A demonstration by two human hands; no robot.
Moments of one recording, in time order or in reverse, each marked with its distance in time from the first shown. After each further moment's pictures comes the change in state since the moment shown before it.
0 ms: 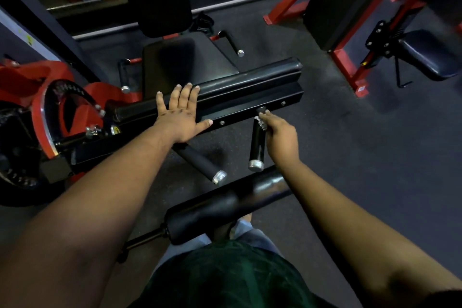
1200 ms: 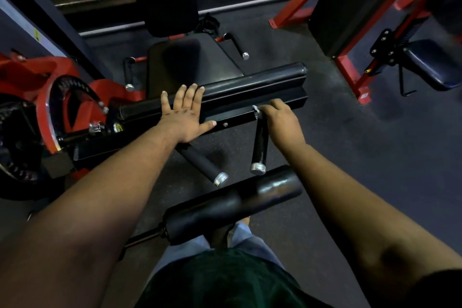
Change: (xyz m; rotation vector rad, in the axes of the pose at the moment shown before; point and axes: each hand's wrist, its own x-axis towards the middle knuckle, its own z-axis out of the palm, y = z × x) left_hand -0.001 0.000 -0.002 -0.006 0.010 0.000; right_hand 0.045 -0.012 -0.014 -0.357 -0.137 -0.206
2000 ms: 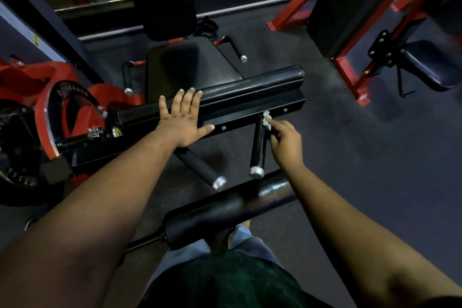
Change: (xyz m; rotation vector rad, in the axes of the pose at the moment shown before) left_hand 0.000 0.001 0.001 -0.004 -0.016 -0.003; right_hand -0.040 0.015 0.028 0.415 0.175 0.225
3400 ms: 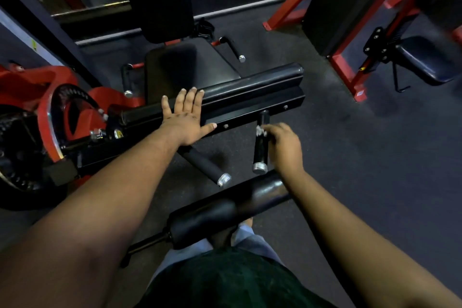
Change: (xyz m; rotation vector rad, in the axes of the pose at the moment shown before) left_hand 0.001 -0.001 -0.001 -0.003 -0.013 0.016; right_hand -0.028 -0.041 -0.010 -0.172 -0.040 0.005
